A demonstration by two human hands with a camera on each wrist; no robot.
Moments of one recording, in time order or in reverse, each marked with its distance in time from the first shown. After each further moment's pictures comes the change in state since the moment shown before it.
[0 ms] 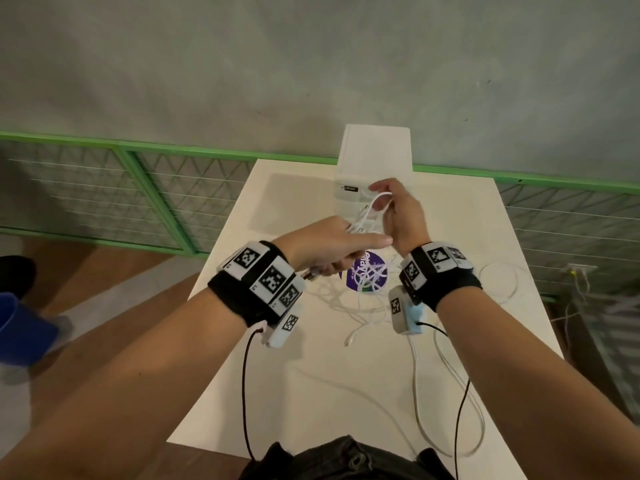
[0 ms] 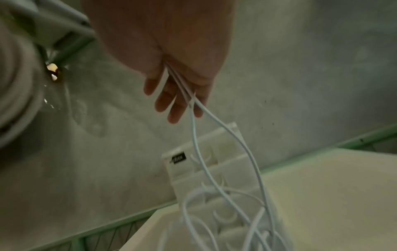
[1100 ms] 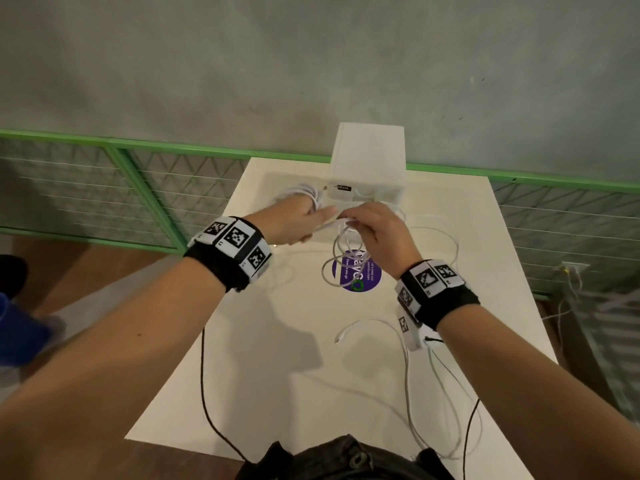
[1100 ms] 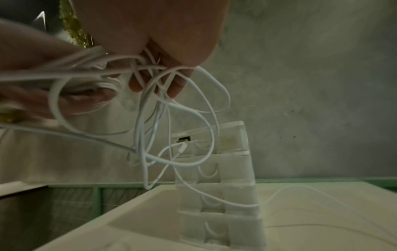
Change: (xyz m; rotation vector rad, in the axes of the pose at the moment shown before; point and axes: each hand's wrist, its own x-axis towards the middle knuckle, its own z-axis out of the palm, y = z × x) left_hand 0.032 -0.028 -0.046 0.502 0.252 0.147; right_hand -0.031 0.000 -0.001 -0.253 -0.147 -0.456
